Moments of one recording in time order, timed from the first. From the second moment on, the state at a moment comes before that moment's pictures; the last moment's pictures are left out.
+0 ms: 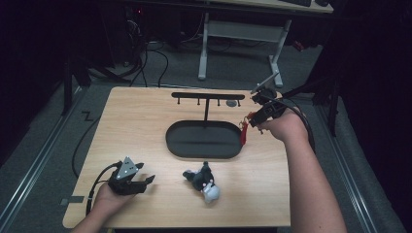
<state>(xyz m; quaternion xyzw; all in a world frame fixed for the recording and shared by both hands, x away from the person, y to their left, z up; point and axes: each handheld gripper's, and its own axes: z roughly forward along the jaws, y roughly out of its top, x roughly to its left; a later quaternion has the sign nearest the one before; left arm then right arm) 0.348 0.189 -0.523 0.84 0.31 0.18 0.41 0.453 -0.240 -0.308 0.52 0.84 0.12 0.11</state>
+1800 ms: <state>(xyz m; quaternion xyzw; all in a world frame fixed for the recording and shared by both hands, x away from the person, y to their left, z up) 0.347 0.190 -0.524 0.84 0.31 0.18 0.40 0.500 -0.241 -0.321 0.57 0.81 0.13 0.12</state>
